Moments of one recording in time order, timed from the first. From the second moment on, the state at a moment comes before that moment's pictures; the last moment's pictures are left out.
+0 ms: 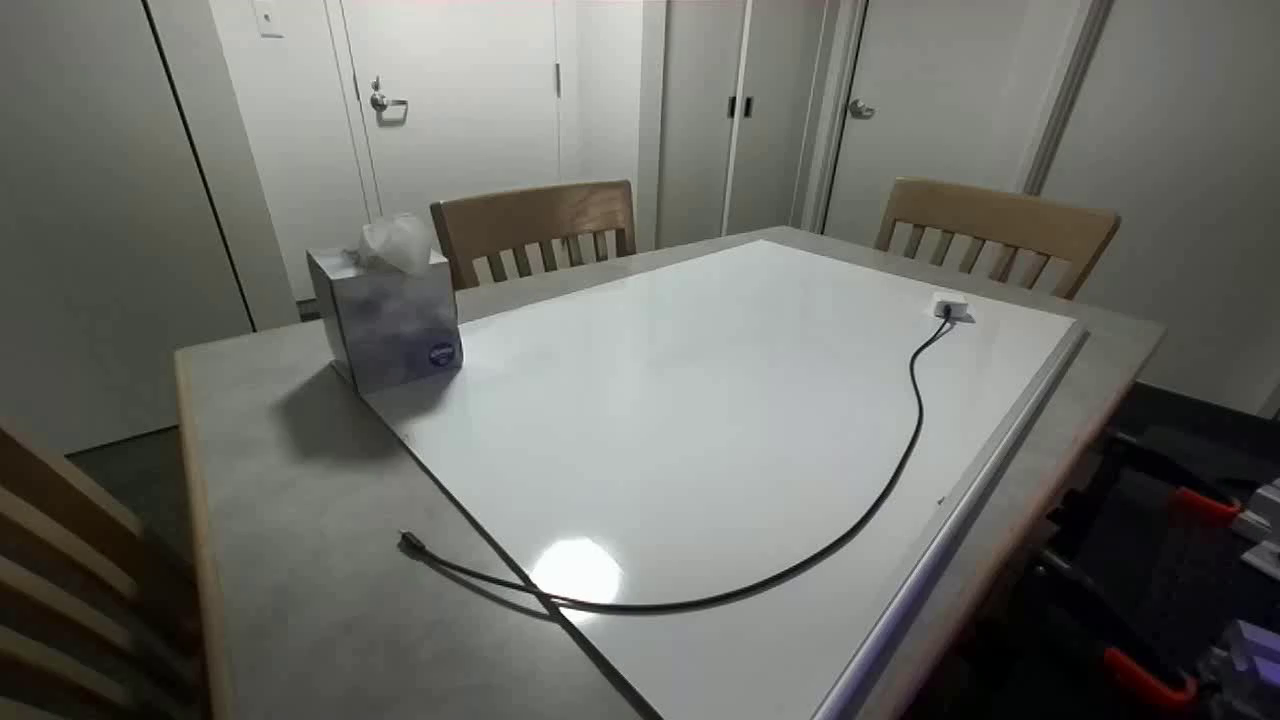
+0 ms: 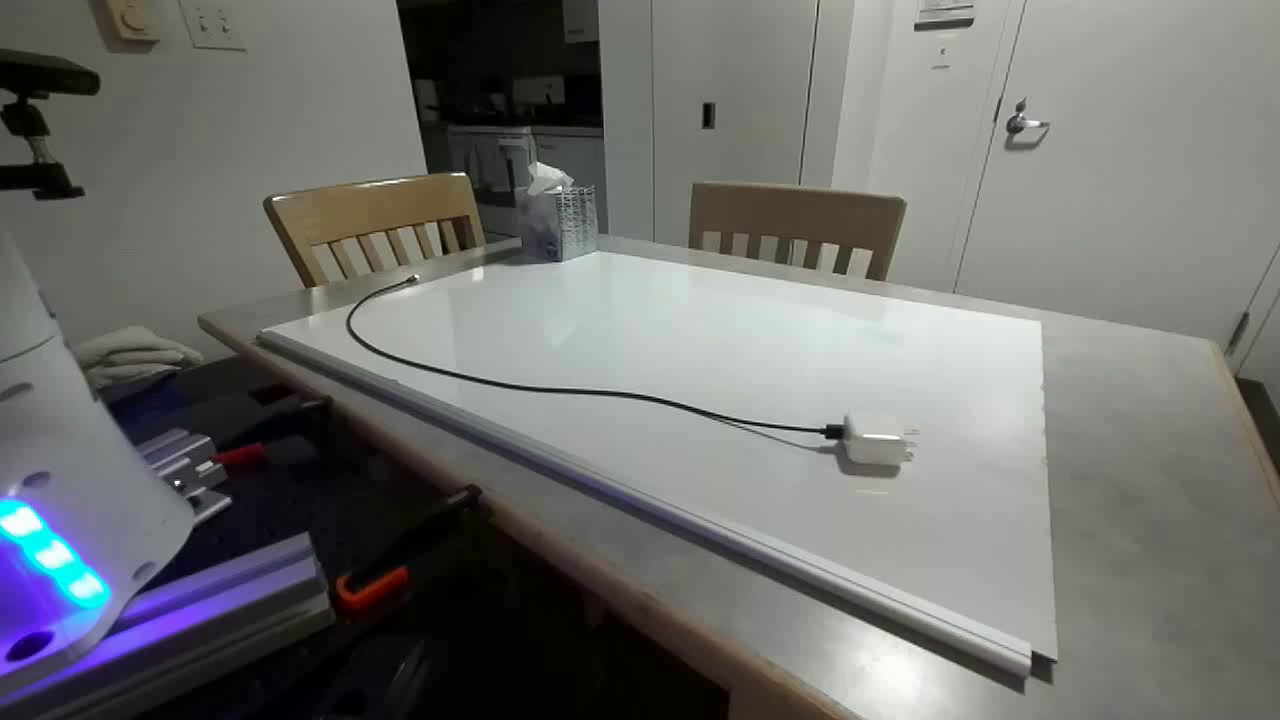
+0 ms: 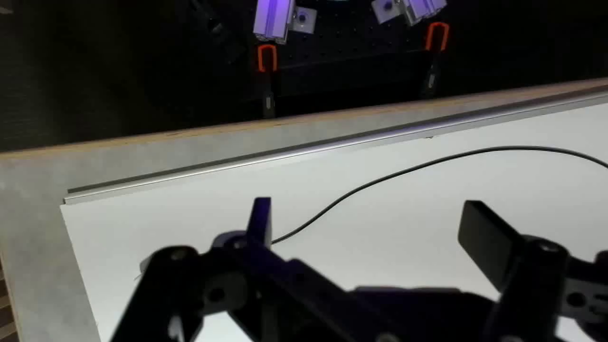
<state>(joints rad) -0.07 -0.69 -0.02 -2.46 -0.07 1.57 0.04</state>
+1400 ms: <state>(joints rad) -0.08 -0.68 -0.20 -2.46 -0.07 1.62 -0.10</state>
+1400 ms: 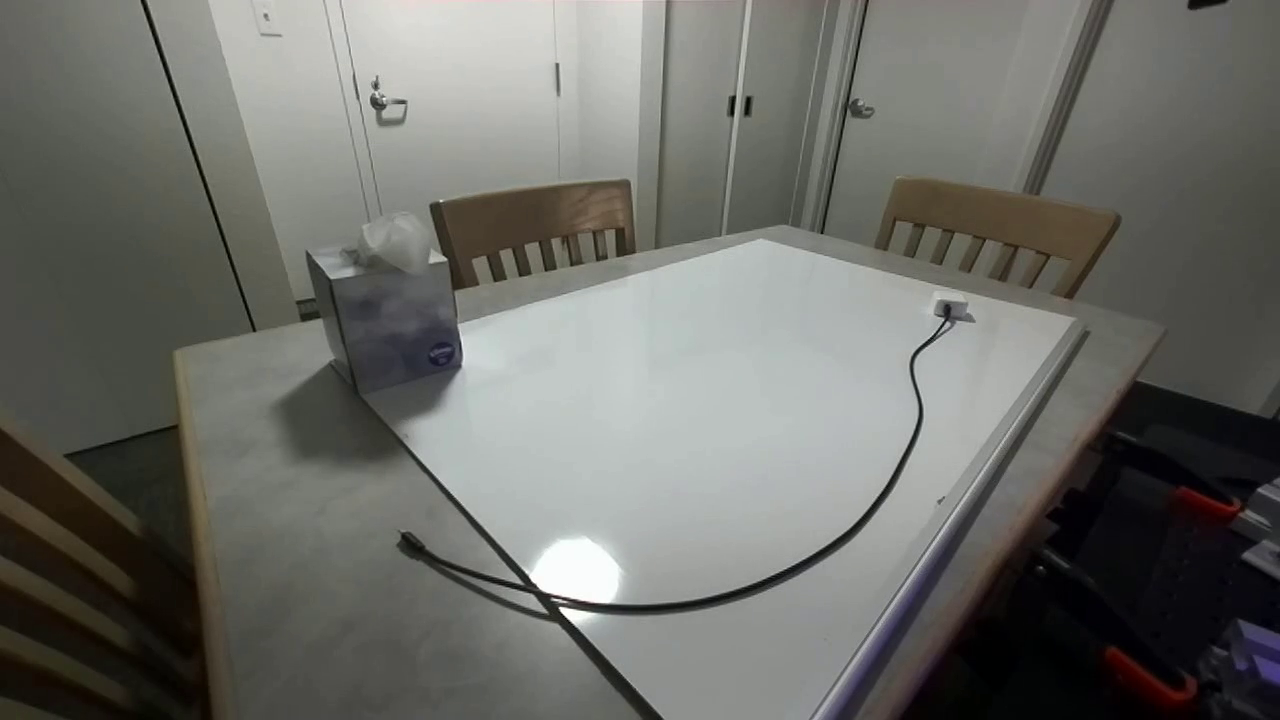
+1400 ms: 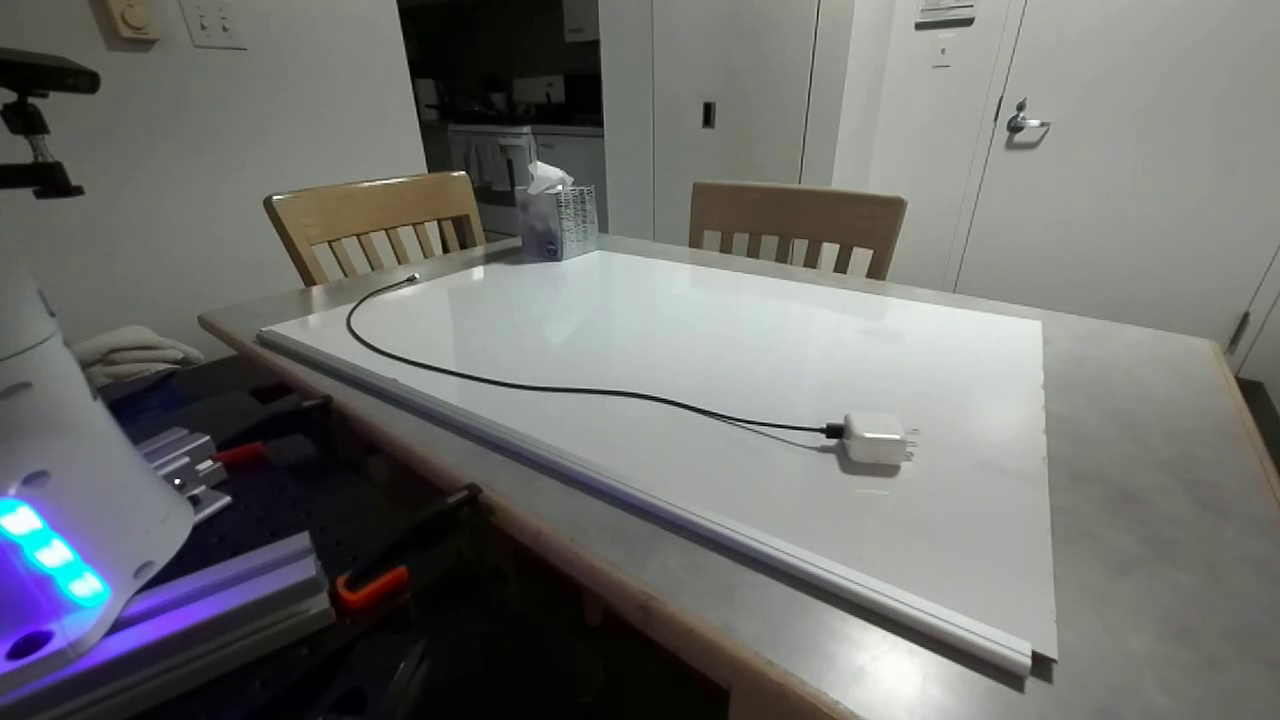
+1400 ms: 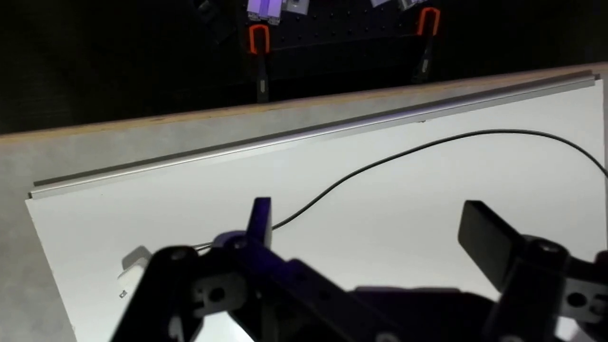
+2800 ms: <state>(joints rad) -0.09 -0.48 -0.30 -2.45 -0.06 2.07 -0.20</state>
